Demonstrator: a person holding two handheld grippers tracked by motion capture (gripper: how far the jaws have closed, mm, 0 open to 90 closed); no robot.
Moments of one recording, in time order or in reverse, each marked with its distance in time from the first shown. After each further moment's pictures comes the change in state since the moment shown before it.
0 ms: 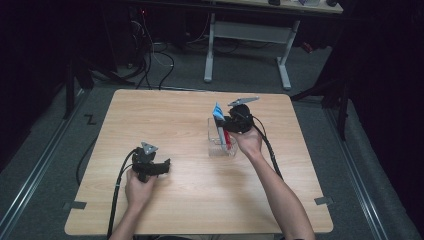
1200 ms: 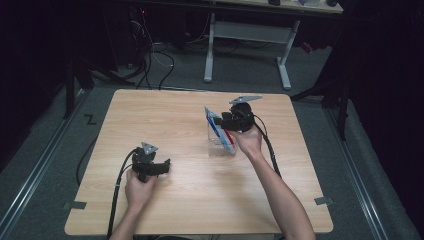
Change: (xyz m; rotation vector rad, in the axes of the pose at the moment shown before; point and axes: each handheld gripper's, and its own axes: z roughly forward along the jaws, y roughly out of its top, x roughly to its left) left arm 0.000 0.000 0.000 0.001 0.000 0.000; right arm 0.004 0.006 -0.011 -0.063 0.026 0.018
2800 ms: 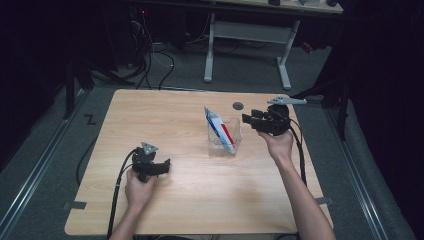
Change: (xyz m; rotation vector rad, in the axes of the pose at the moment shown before) left arm 0.000 0.000 0.000 -0.002 0.000 -0.002; right arm -0.026 -0.018 -0.094 -0.128 -0.061 0.087
